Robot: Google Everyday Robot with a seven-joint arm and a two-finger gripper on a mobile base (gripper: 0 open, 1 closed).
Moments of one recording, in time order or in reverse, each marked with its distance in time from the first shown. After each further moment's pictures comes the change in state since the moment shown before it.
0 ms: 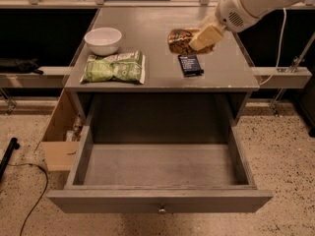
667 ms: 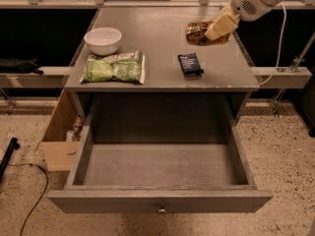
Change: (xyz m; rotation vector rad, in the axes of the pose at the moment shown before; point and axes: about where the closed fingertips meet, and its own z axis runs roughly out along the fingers) arm 0.023 -0.058 -0.003 0.058 0.062 0.061
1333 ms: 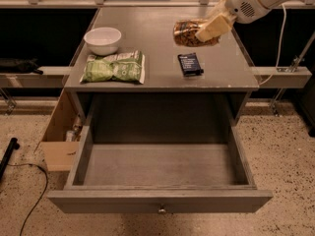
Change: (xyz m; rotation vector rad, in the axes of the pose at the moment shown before) arm -0.020 0.030 -0.007 -0.084 -0.121 -0.055
